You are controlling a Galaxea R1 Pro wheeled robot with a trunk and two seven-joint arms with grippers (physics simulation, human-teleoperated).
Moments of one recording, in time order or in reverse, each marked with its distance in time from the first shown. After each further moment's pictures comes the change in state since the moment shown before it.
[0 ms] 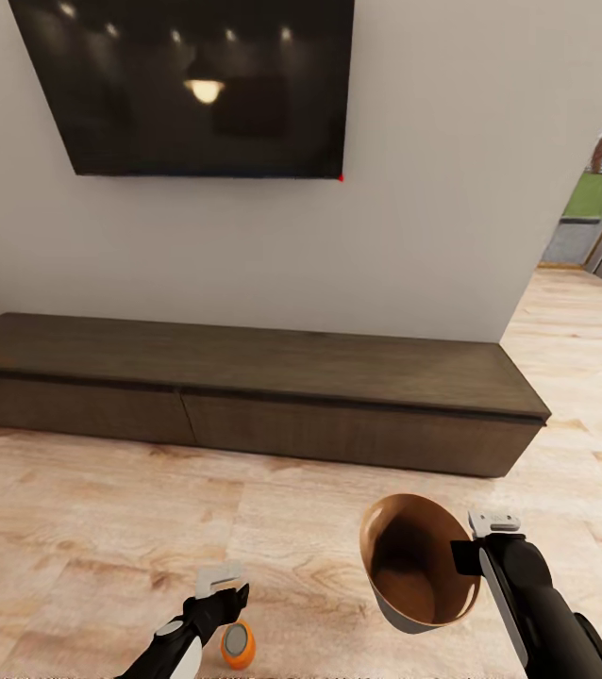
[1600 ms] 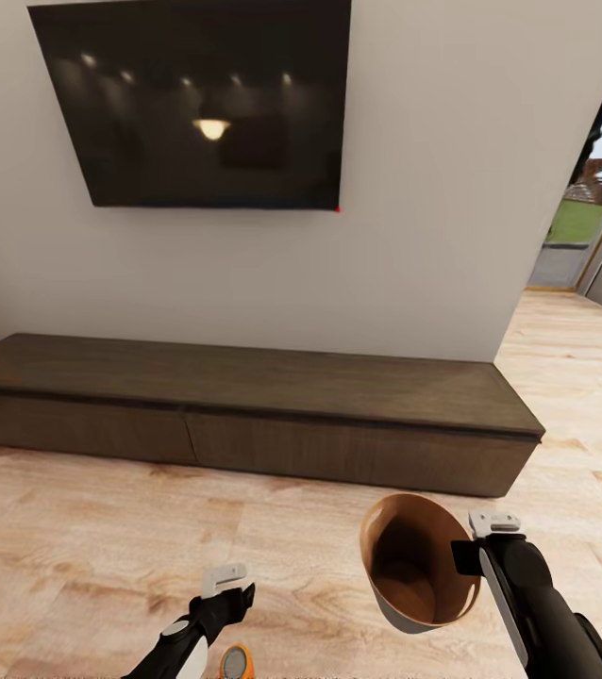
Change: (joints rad) left arm 0.000 -0.018 0.000 -0.002 0.000 0.000 0.000; right arm 0.000 0.000 -0.001 0.000 0.000 0.000 0.000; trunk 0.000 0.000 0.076
